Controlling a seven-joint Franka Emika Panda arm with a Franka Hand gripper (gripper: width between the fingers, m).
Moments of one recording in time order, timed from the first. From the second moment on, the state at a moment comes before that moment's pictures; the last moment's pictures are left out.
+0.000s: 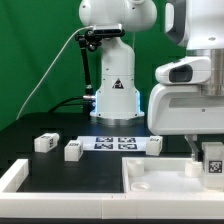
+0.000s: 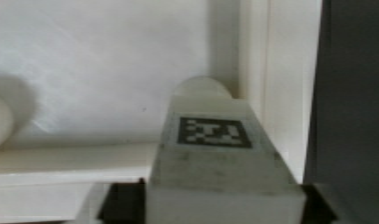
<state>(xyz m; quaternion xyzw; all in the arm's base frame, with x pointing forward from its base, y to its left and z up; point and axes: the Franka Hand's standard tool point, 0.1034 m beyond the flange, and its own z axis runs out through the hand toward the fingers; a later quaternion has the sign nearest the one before) 0.629 0.117 0.075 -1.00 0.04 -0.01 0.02</state>
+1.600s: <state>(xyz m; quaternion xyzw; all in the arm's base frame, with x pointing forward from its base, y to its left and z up) 0.625 0.114 0.072 -0.65 0.76 0.01 0.03</state>
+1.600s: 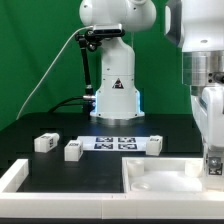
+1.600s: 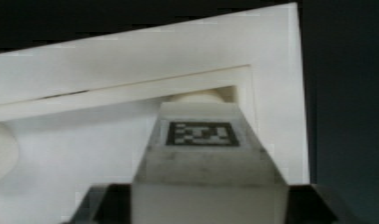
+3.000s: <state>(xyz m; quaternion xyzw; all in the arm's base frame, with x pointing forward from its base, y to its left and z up) 0.625 0.125 0.078 -0.99 0.16 -0.01 0.00</state>
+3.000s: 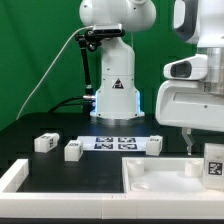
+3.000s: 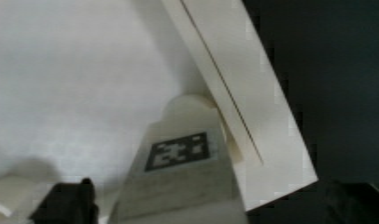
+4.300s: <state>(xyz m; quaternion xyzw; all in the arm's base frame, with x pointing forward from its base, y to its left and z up) 0.629 0.113 0.075 -0.94 0.34 -0.01 0.02</state>
